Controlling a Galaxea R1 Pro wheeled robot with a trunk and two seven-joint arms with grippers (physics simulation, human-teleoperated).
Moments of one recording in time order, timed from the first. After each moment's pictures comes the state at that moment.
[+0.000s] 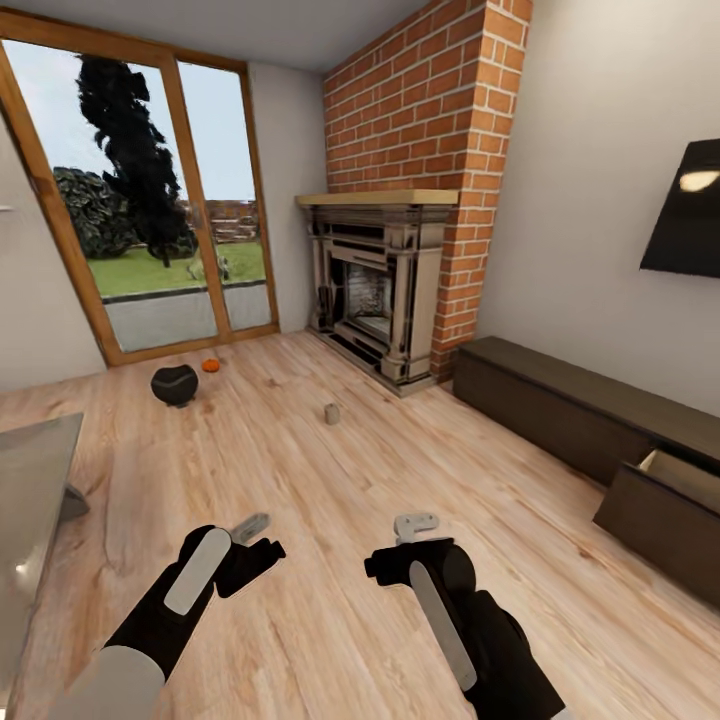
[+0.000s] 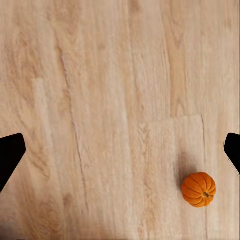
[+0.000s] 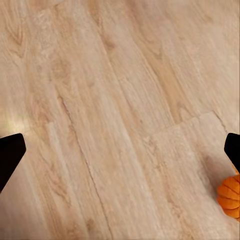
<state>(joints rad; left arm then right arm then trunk) -0.55 0.05 -0.16 -0.96 1.07 0.74 0.66 -0.41 0.16 0.34 -1.33 -0.28 1.00 -0.29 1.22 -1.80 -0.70</state>
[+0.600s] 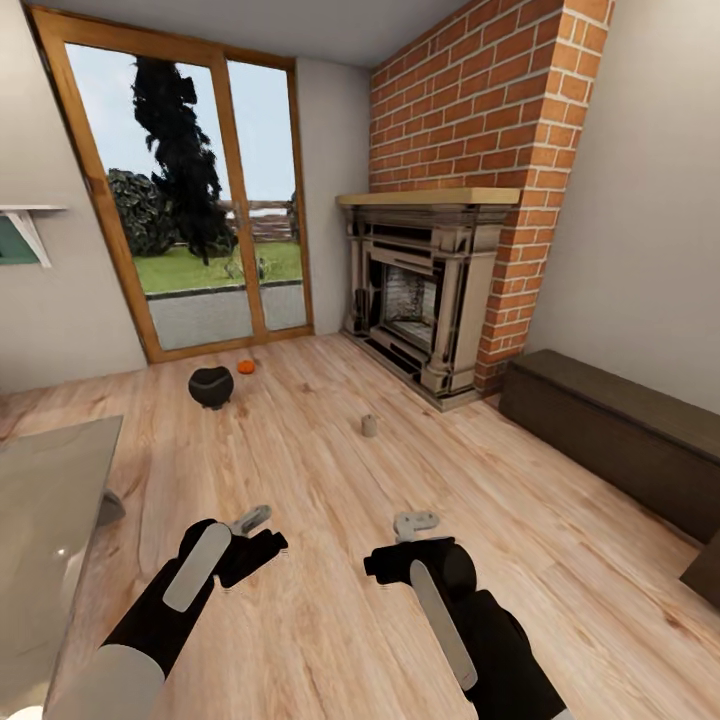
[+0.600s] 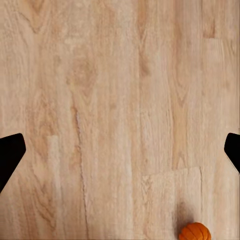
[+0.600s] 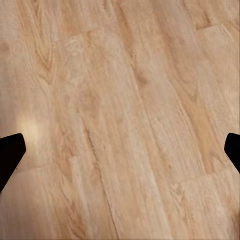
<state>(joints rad) -0.55 0.05 -0.17 -1.01 1.07 0.74 0.66 -0.41 0.16 0.34 -1.34 -0.29 0.99 -0.29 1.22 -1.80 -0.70</state>
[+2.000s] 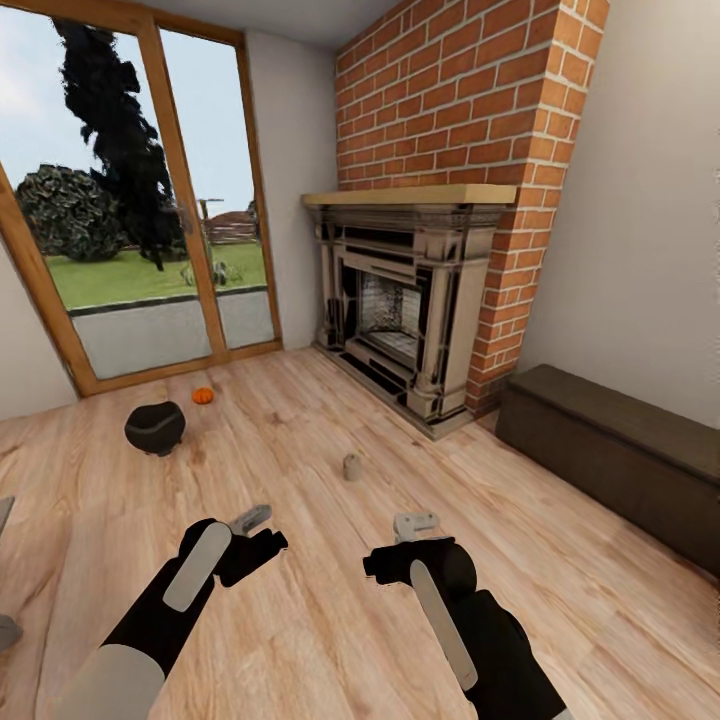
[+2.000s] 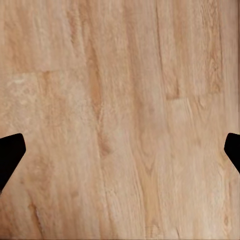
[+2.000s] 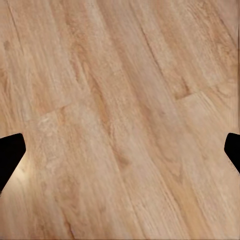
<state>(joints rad) -0.55 0.05 -0.17 -1.01 1.07 0.74 0.66 -0.41 0.16 0.34 -1.34 -0.29 0.99 -0.29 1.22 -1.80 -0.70</state>
